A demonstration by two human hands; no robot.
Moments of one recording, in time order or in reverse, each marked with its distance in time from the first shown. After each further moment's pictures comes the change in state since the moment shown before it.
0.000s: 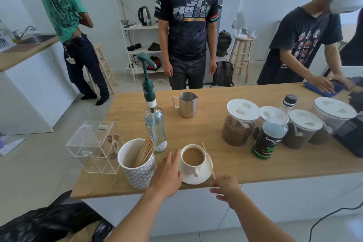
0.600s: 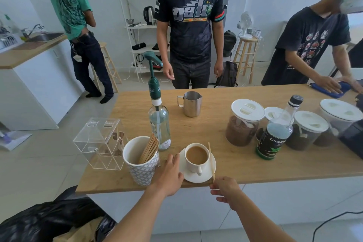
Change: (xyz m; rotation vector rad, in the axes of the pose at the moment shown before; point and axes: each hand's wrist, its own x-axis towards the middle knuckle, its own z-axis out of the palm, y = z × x) left_hand -0.003 -0.005 -0.004 0.126 -0.159 -0.087; right_hand -0.004 0.004 0.004 -0.110 -0.088 -0.031
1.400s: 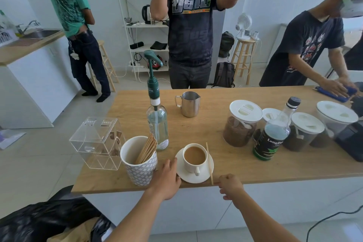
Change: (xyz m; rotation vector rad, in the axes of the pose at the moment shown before) left_hand 0.001 -0.004 0.014 -0.054 -0.039 -0.023; right_hand 0.007 -0.001 -0.014 -0.156 0.149 -0.051
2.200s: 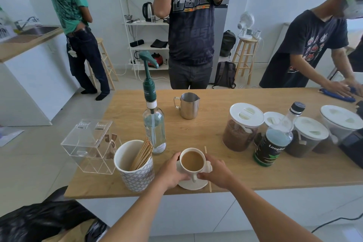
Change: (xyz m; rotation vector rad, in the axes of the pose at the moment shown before) left_hand 0.047 0.012 -0.005 -0.701 -0.029 -0.071; right_hand 0.017 -0.054 -0.005 -0.421 -0.203 -0.666
